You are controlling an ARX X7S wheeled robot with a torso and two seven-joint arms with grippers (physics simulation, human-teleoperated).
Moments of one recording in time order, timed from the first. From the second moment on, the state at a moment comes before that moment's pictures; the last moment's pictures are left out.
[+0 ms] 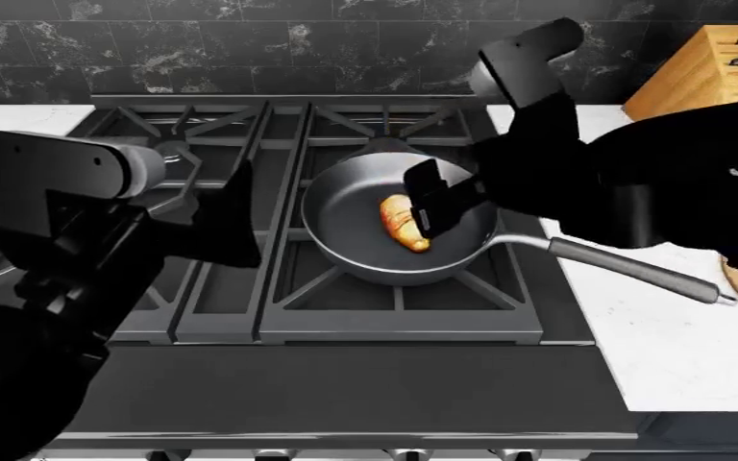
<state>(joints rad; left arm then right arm) -0.68 -0.57 -0.02 0.67 -1.21 -1.04 -0.53 1.47 0.58 -0.85 0.07 1.44 1.09 0.32</state>
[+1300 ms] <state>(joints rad) -0.66 -0.57 0.01 0.69 -1.19 -0.98 -0.50 1.08 0.86 -0.53 -0.50 1.72 0.79 0.91</state>
